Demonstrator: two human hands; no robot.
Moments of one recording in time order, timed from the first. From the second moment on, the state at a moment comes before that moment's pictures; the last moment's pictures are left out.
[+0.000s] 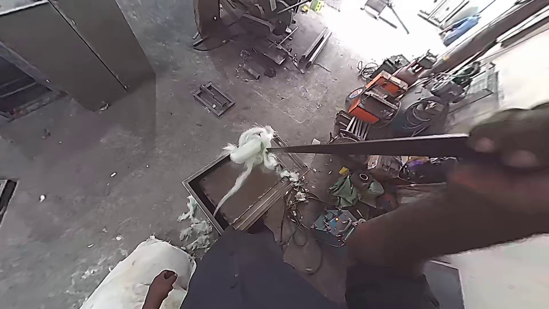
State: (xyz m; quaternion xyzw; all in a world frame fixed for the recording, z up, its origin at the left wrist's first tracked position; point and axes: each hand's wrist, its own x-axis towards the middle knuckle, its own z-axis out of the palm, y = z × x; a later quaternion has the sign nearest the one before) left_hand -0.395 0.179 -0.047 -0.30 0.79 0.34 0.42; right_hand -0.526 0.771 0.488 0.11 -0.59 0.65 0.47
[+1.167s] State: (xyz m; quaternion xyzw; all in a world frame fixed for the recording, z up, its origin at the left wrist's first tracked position) left_hand -0.419 0.251 0.098 -0.32 0.77 0.37 0.41; right_hand -0.566 0.738 0.541 0.16 -0.57 0.70 0.40
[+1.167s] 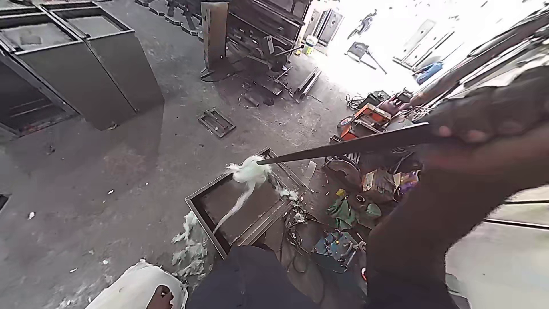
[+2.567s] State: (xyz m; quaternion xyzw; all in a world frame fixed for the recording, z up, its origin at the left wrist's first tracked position) left_hand -0.427 0.178 -0.046 -0.29 0.78 0.36 0.42; right_hand -0.643 0.743 0.475 0.11 -0.65 0.63 0.40
